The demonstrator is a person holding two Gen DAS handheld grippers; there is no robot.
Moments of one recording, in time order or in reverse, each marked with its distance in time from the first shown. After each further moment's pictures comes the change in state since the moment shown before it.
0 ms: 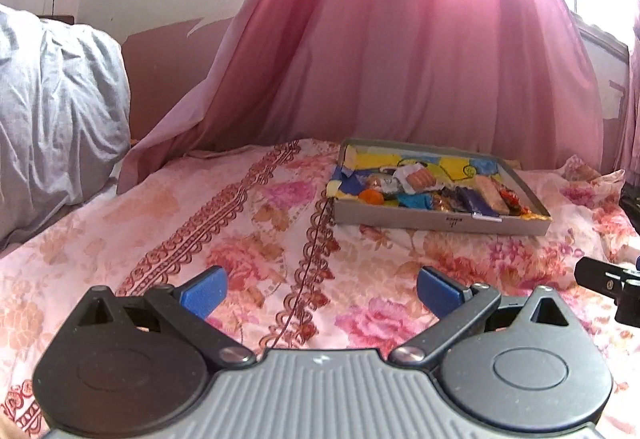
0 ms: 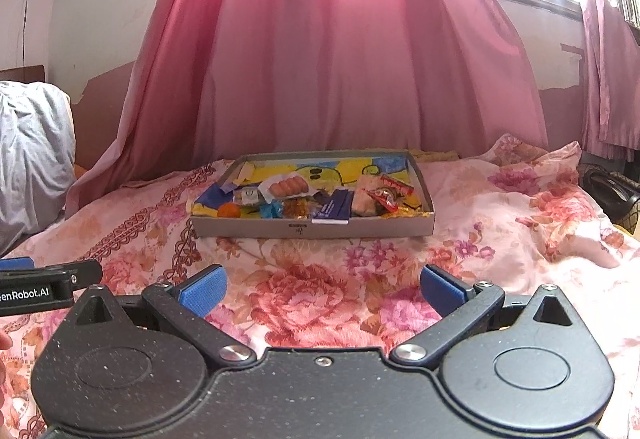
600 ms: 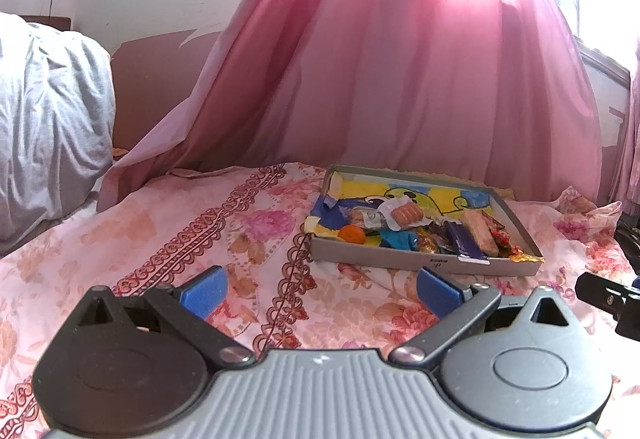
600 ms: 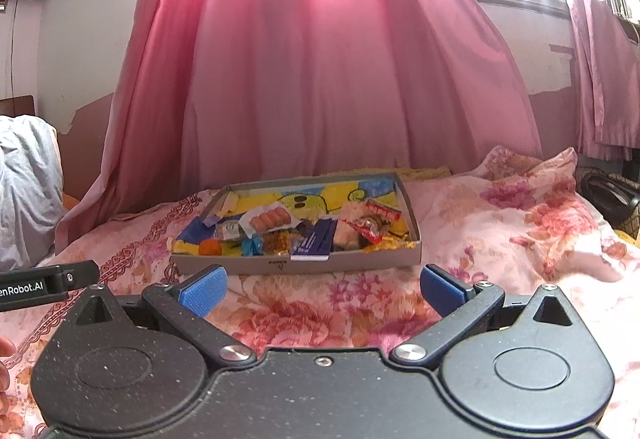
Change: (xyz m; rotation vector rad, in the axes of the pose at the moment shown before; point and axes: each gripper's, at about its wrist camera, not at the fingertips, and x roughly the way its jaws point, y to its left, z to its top) left arm 0.018 -0.018 0.028 -0.040 -0.050 -0.022; right arm 0.018 -0.027 0.022 0.057 -0.052 0.003
